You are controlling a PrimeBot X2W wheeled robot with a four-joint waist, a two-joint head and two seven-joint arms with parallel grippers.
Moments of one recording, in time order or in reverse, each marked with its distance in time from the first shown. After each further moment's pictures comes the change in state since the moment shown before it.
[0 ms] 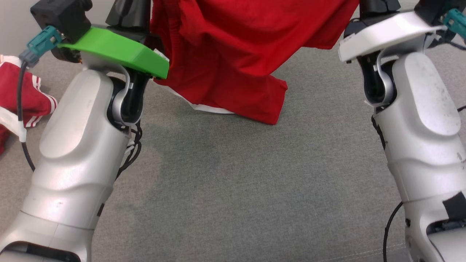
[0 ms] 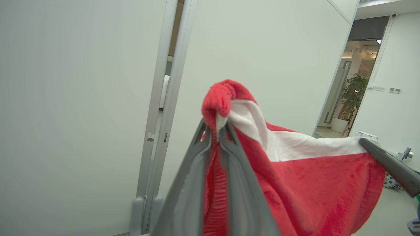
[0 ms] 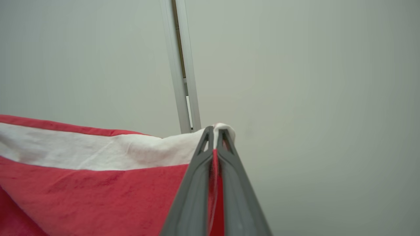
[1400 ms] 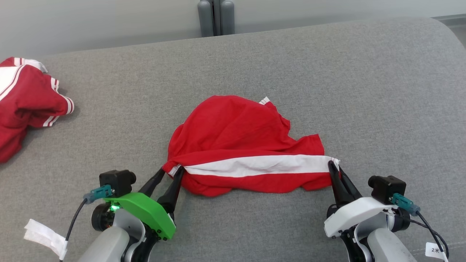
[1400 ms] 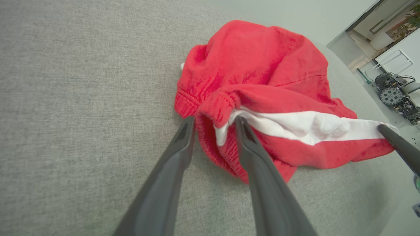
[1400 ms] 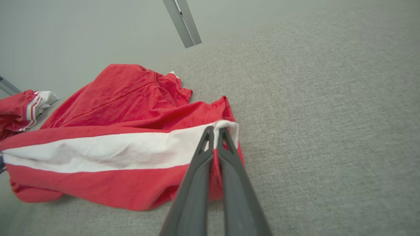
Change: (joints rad) left arm 0.609 0.114 -0.139 -0.039 -0.154 -0.017 0.164; right arm 0.746 0.052 0.032 -0.093 0.078 0.000 0.012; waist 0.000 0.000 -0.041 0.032
